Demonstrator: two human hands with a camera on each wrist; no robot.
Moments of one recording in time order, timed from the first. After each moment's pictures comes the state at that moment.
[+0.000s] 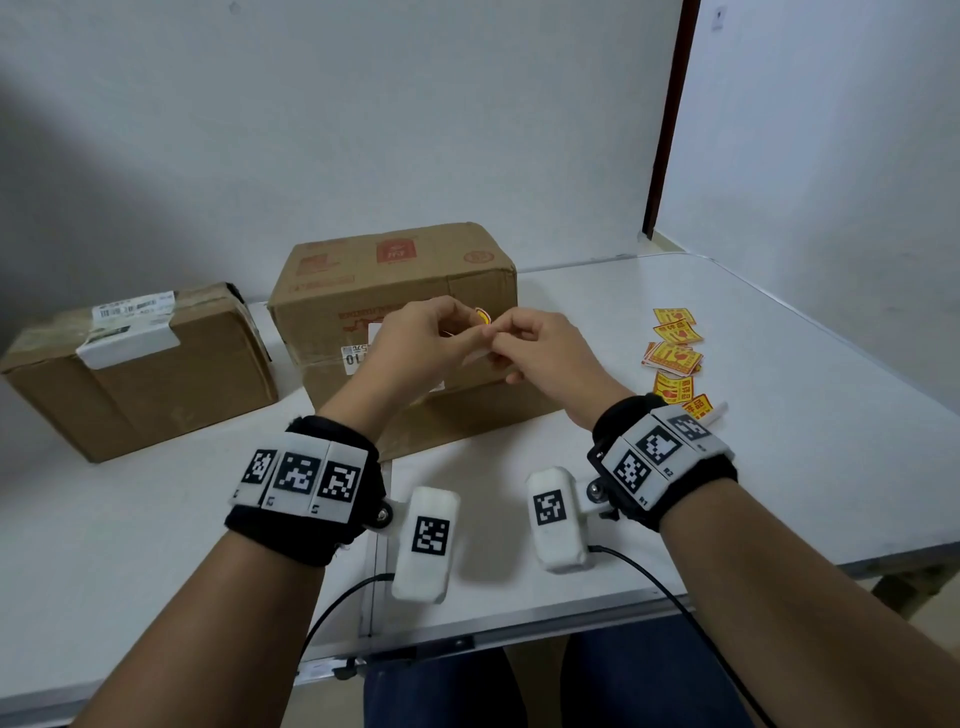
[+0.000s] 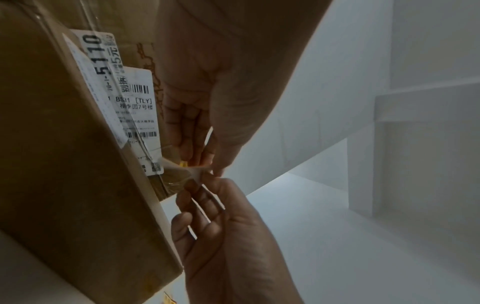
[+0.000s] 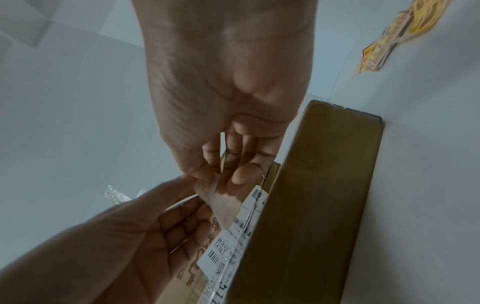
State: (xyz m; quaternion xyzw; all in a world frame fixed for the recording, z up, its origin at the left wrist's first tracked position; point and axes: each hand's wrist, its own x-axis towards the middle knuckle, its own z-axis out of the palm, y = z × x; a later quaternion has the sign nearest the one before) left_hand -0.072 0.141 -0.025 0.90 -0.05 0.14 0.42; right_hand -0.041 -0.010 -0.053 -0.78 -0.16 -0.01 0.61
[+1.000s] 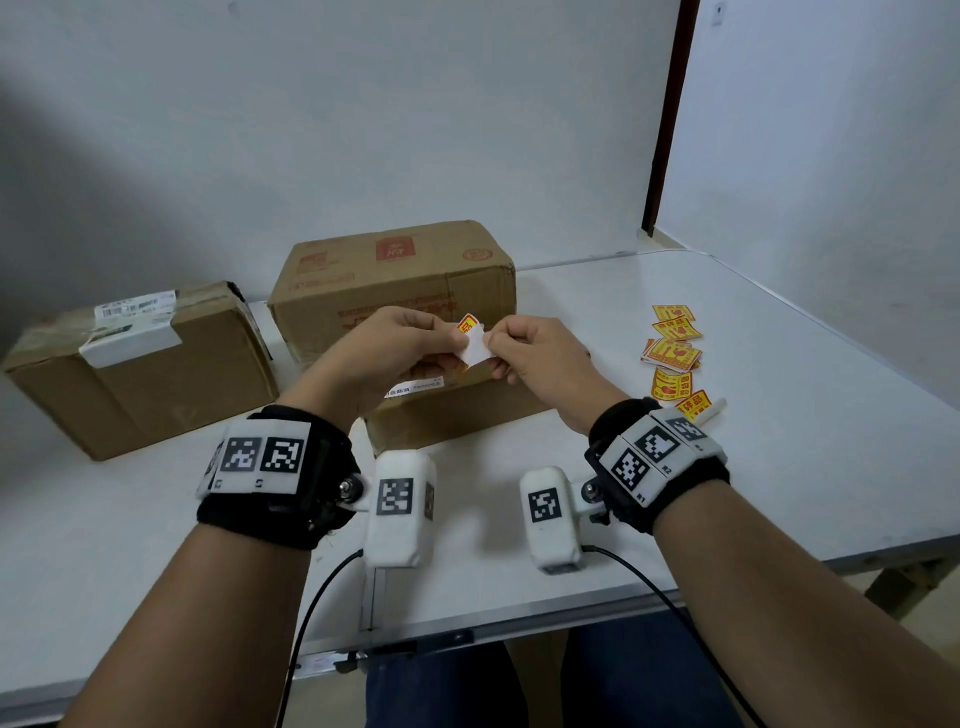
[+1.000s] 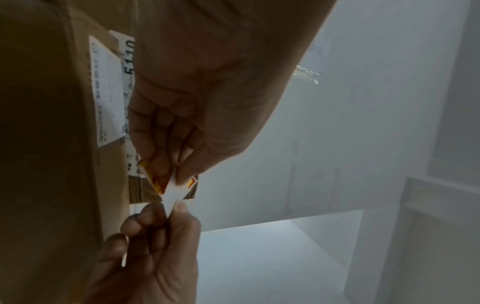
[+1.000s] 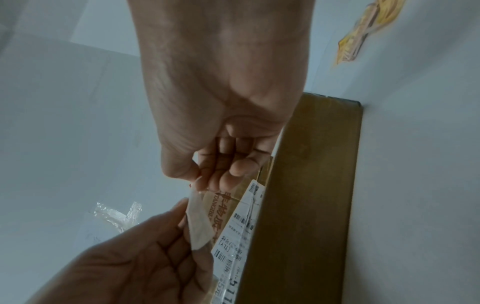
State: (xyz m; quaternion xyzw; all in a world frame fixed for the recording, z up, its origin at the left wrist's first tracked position) left_hand -0.076 0.165 -0.016 0.81 0.00 -0.05 0.59; right_hand -0.045 -0.007 -0.057 -0.77 -0.18 0.01 0.61
